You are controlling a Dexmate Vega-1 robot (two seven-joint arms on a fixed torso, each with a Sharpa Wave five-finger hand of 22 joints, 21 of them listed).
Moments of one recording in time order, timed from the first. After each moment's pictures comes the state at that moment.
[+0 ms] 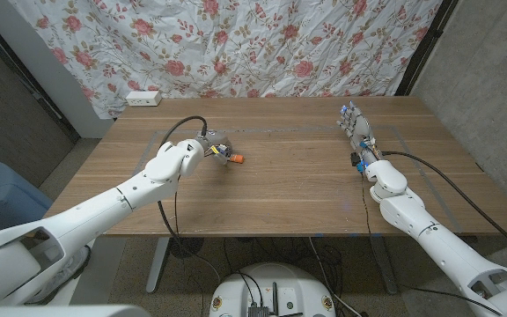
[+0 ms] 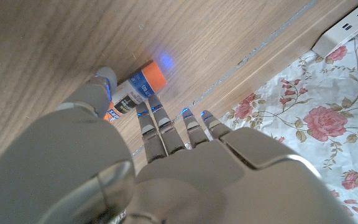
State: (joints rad) left arm 0.62 0.79 0.80 -1.75 0.95 0.36 -0.35; left_hand 0.76 -0.12 0.63 -0.18 0.20 0.55 -0.19 0.24 0.18 0.59 -0.21 0.21 0.17 0.19 -0.04 0.19 0.17 0.00 0.02 0.19 0.17; right arm -0.88 -0.50 -0.36 -1.33 0.56 0.38 -0.07; right_hand 0.12 0.12 0.32 0.00 0.20 0.12 -0.02 0.19 0.17 0.12 0.02 0.19 0.19 0.00 -0.01 0.22 0.31 0.21 -0.01 0.19 0.16
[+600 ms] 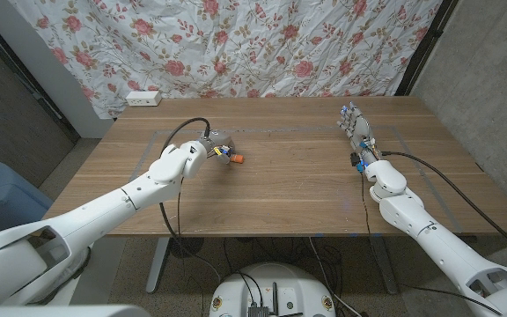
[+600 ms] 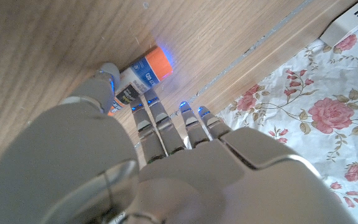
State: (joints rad) left arm 0.61 0.77 0.83 -1.72 0.95 0.35 -0.28; left_hand 0.83 -0.10 0.57 -0.18 0.20 0.73 -0.21 0.24 0.17 0.75 -0.22 0.20 0.17 0.29 -0.04 0.19 0.16 0.08 -0.01 0.19 0.17; right arm -0.87 -0.50 -0.36 -1.31 0.56 0.38 -0.08; right_hand 0.12 0.12 0.32 0.00 0.20 0.13 -0.04 0.19 0.17 0.13 0.02 0.19 0.19 0.00 -0.01 0.22 0.31 0.21 -0.01 0.19 0.16
